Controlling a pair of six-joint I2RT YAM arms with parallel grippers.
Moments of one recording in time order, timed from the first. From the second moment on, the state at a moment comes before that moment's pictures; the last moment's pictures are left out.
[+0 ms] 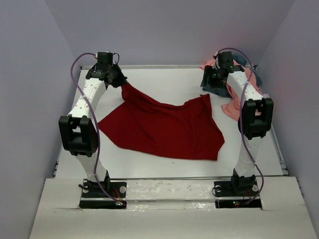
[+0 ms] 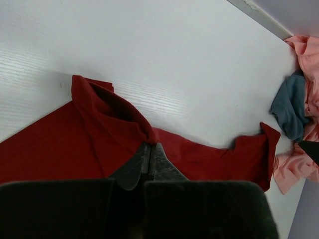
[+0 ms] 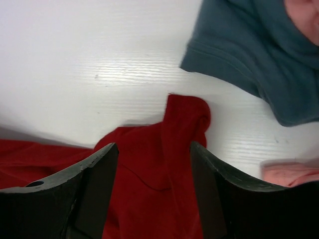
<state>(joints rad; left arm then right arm) -0.12 1.78 1.66 -0.61 0.11 -0.63 0.08 2.09 1.87 -0.68 -0.19 0.26</state>
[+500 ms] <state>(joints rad) -0.12 1.79 1.66 -0.61 0.13 -0.59 0.32 2.24 1.94 -0.82 0.23 0.13</state>
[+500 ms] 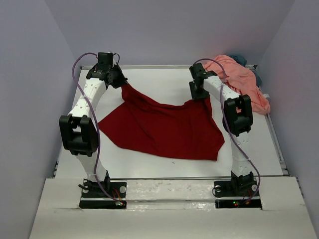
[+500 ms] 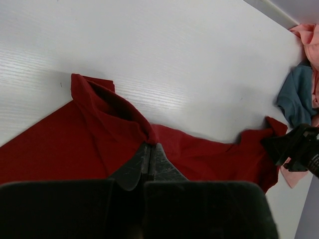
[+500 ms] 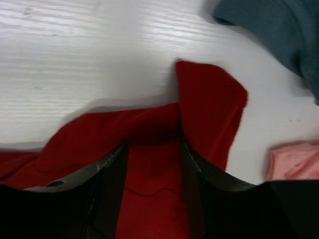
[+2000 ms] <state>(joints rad) -0.06 1.79 1.59 -0.59 0.19 -0.56 0.40 2.33 2.08 -1.00 0.58 0.14</state>
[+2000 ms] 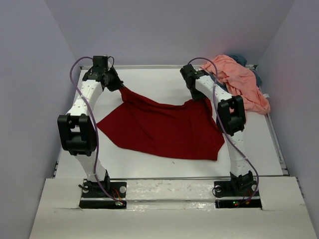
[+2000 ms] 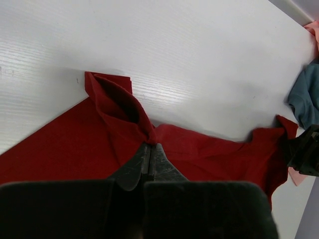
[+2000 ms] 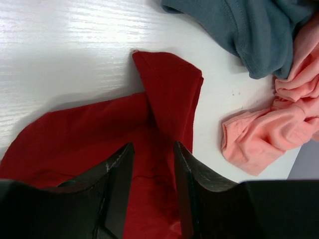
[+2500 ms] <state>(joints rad) -0.03 1.79 1.59 -0.59 0.19 -0.54 0.40 2.39 2.11 -1.01 0.65 0.14</state>
